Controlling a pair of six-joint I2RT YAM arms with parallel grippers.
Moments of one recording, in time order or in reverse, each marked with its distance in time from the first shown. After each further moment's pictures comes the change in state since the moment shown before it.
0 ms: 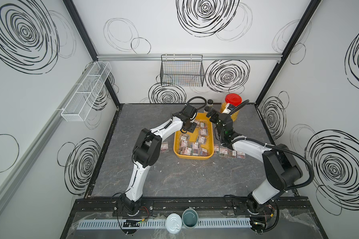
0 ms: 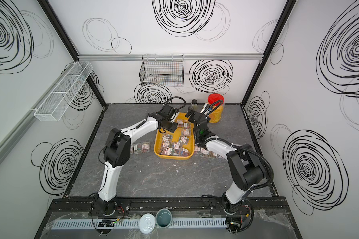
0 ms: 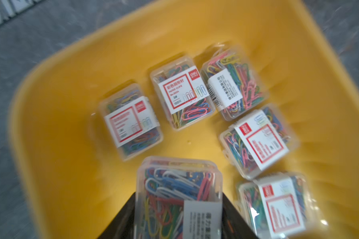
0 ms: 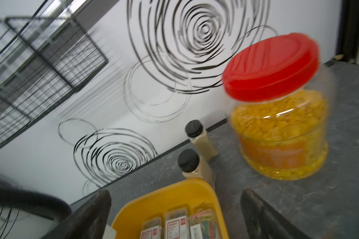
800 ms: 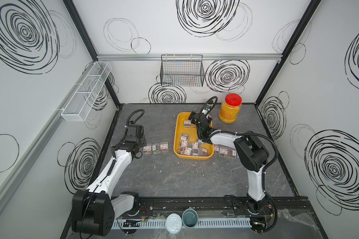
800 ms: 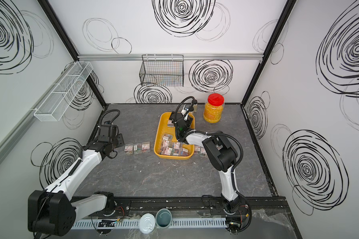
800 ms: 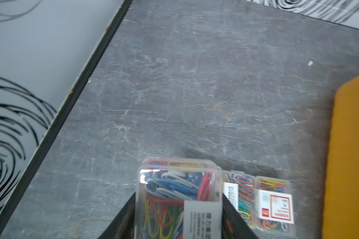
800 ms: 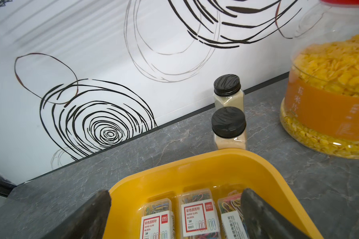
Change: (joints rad) left arm 0.490 -0.947 -0.975 0.121 -0.238 -0.299; right arm 0.117 0.373 0.350 -0.136 0.165 -0.020
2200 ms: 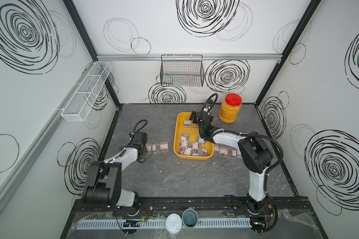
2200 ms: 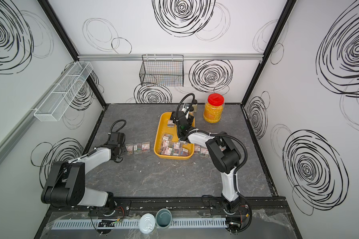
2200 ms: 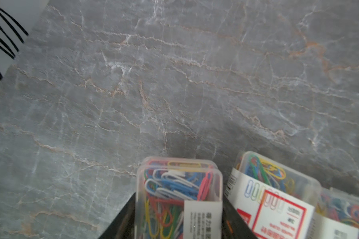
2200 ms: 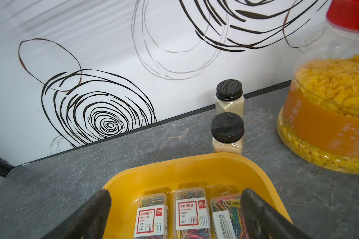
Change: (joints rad) left arm 0.024 0.295 -0.153 0.193 -0.033 -0.137; right arm -0.016 -0.063 -0.020 -0.059 -0.066 -0.071
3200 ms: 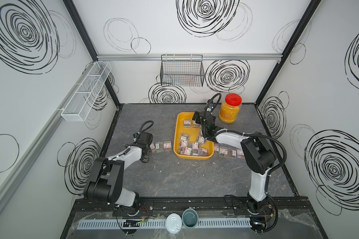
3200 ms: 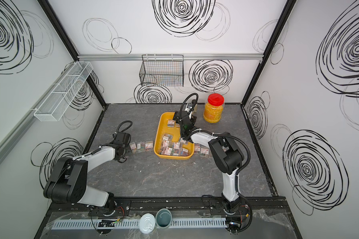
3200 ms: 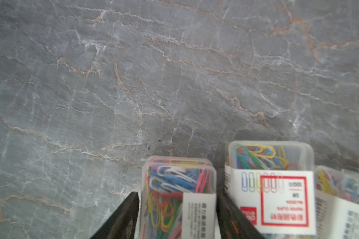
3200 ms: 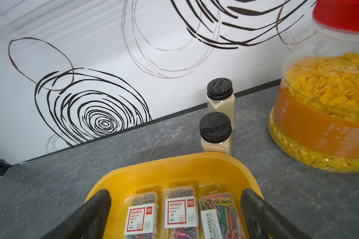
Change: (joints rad) left arm -0.092 0.018 0.025 -0.045 -0.022 -0.096; right arm -0.037 -0.035 -0.043 -0.006 -0.046 0.003
